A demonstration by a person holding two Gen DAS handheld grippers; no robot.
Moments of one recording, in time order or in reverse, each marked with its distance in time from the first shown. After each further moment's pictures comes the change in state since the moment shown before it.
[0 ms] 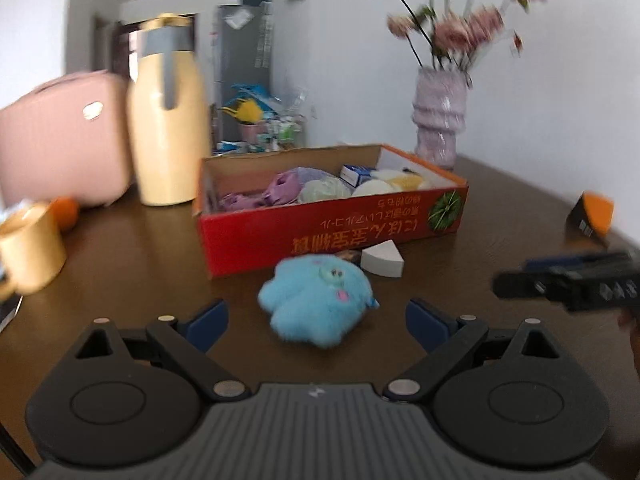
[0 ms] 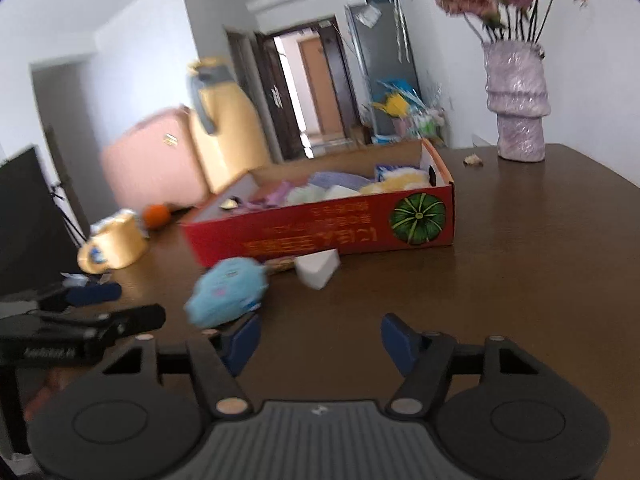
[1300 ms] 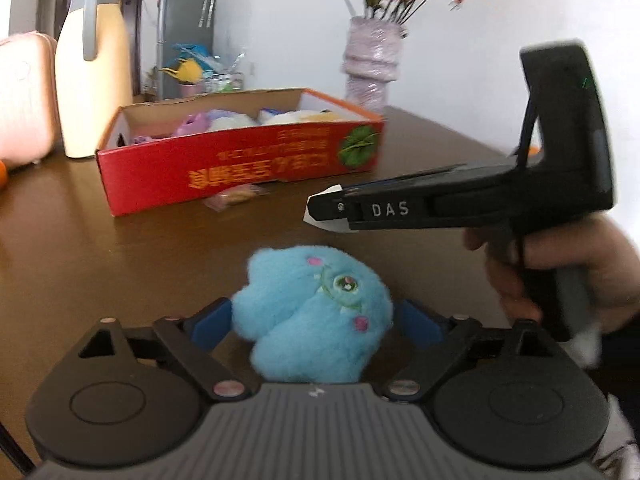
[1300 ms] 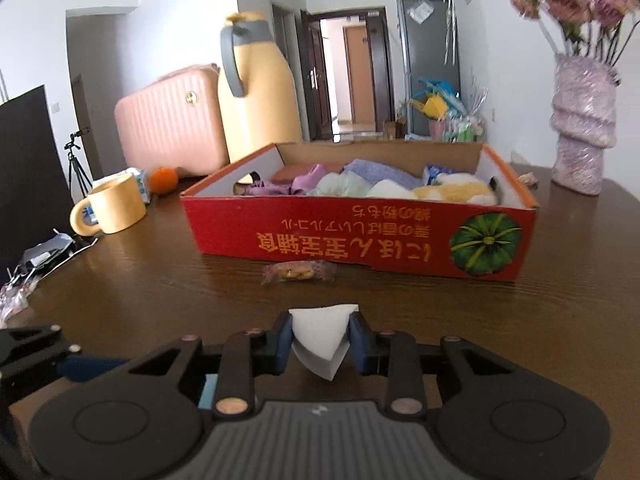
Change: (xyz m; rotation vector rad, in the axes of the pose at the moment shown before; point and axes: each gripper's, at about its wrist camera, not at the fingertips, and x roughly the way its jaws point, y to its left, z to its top) left arm 0.009 -0.044 -0.035 0.023 0.122 -0.185; right arm 0.054 0.026 0.006 -0.167 0.020 0.035
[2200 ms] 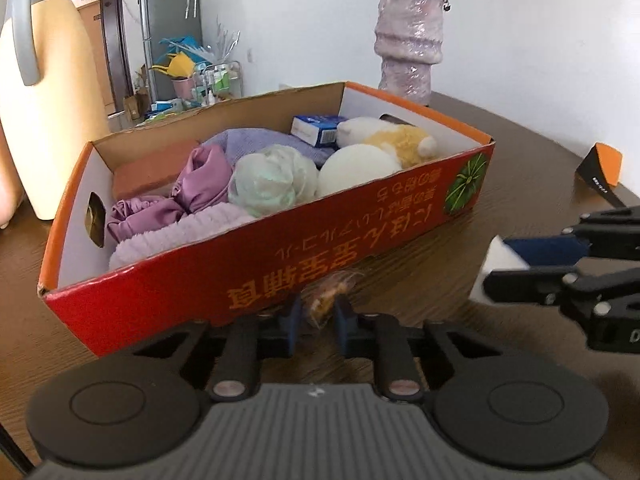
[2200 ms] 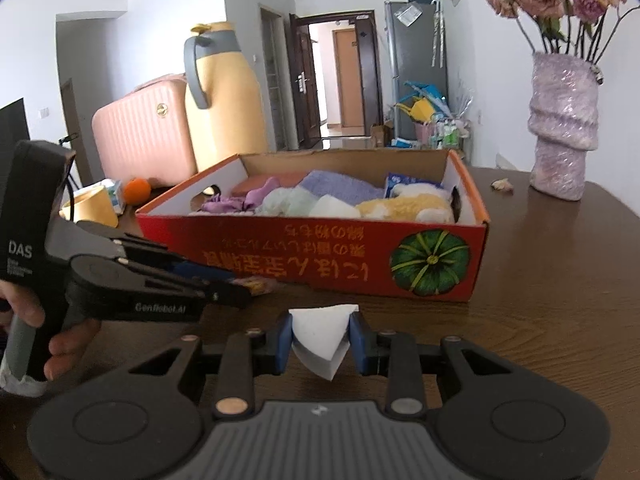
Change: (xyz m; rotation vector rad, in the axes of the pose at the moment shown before) left arm 0.127 0.069 0.092 0.099 0.075 0.032; right arm 0.016 -0.046 0.017 0.007 0.005 -0.012
